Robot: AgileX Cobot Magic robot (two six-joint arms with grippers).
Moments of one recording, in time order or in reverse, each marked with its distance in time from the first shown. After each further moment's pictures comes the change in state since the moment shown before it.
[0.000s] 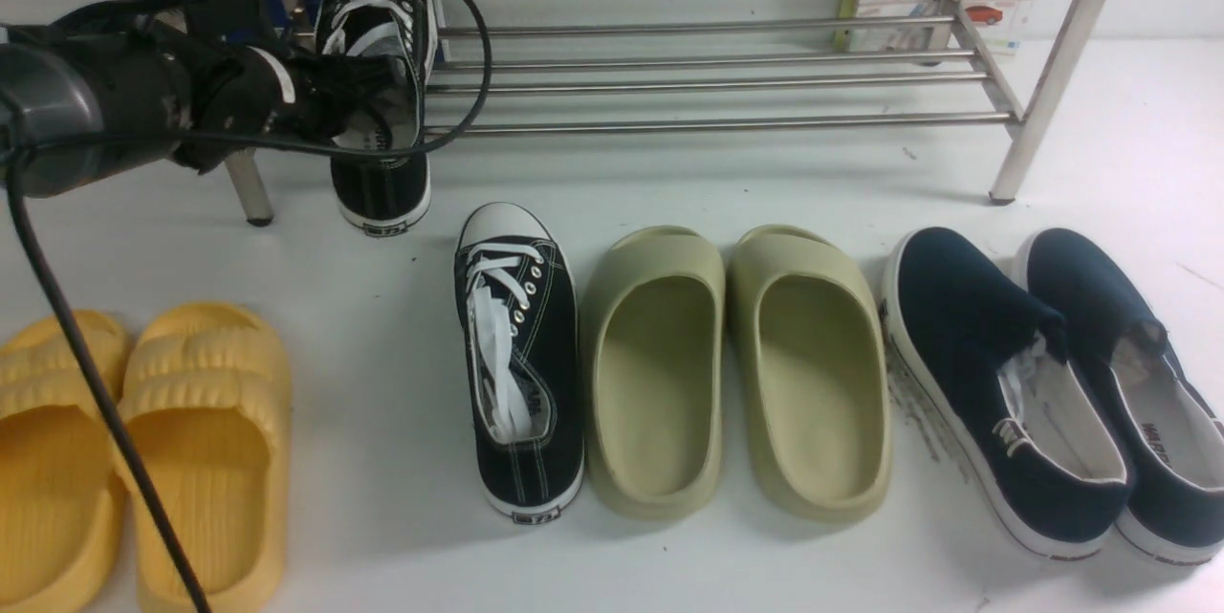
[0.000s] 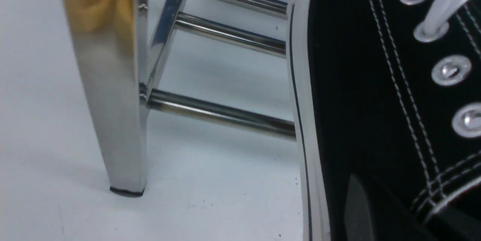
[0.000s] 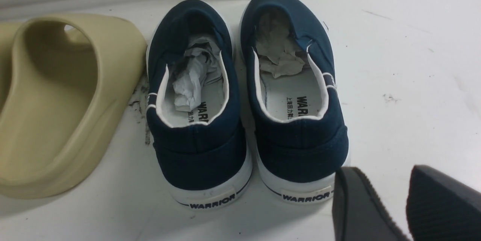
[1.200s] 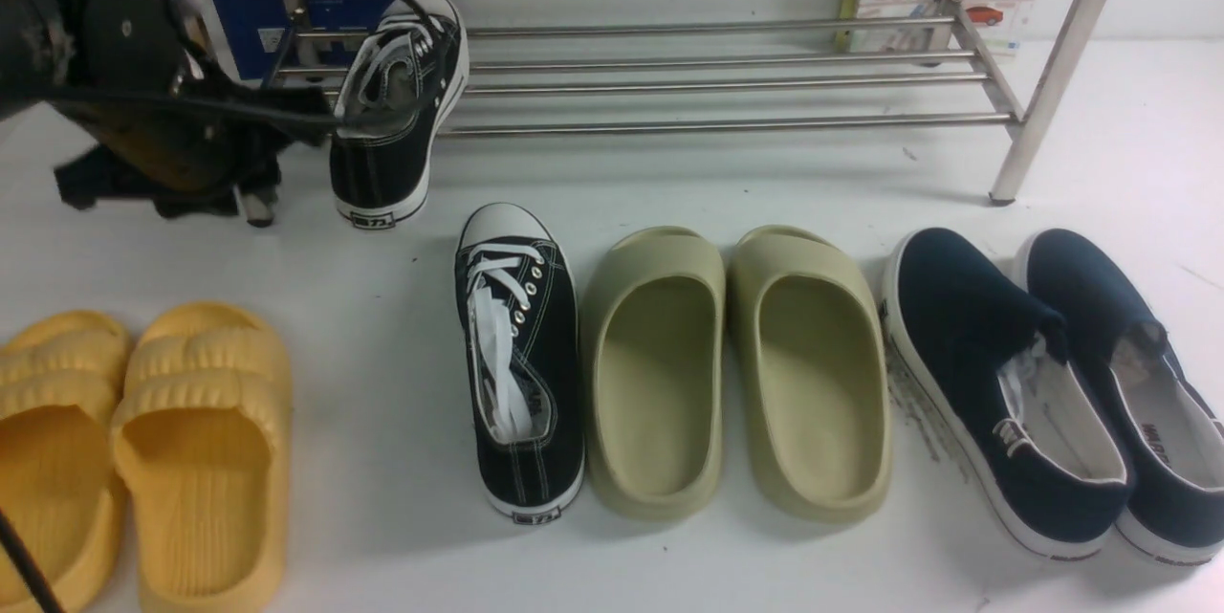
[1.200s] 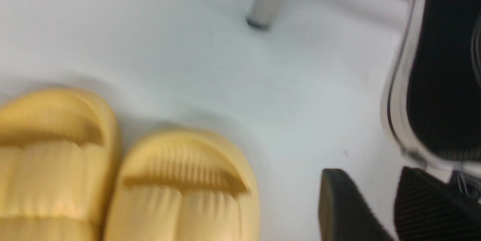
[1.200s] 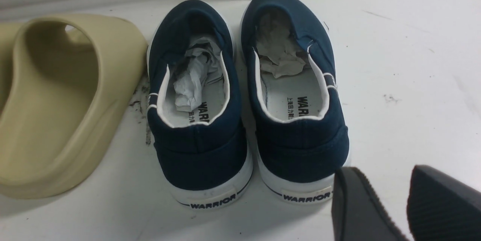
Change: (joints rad) right arm 0.000 0.000 0.000 0.000 0.000 0.001; left arm 0.000 -0.240 0.094 -0.307 0.548 0.243
